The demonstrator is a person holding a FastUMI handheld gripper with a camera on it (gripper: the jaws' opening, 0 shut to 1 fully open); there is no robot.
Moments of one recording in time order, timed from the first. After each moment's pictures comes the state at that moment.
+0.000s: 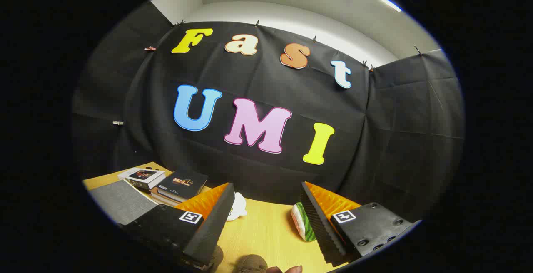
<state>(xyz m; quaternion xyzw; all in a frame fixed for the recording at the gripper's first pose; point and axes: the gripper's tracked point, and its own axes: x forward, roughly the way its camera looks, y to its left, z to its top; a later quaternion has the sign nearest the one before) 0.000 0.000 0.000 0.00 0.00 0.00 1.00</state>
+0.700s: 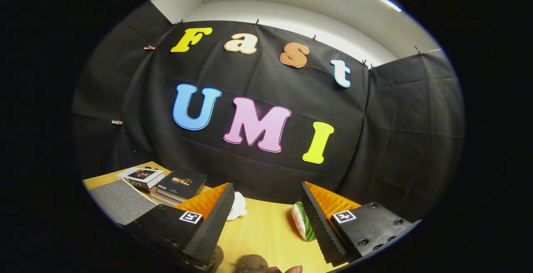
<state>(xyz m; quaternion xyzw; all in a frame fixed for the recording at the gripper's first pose) 0.001 0.000 -0.001 -0.01 0.00 0.00 1.00</state>
